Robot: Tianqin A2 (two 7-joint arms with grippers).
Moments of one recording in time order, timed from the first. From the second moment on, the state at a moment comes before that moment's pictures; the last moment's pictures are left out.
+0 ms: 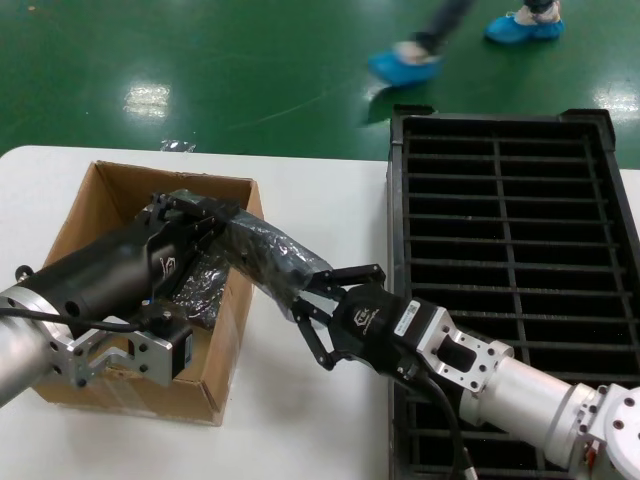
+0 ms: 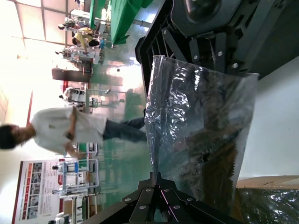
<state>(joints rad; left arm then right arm) -0.28 -0.74 1.72 -1.92 -0.99 0.54 0.29 0.49 0.25 -1.99 1.35 1.70 -0.60 -0.24</state>
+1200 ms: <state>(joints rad) -0.28 -0.74 1.72 -1.92 -0.99 0.54 0.29 0.53 0.15 -1.98 1.27 1.70 -0.53 -0.20</state>
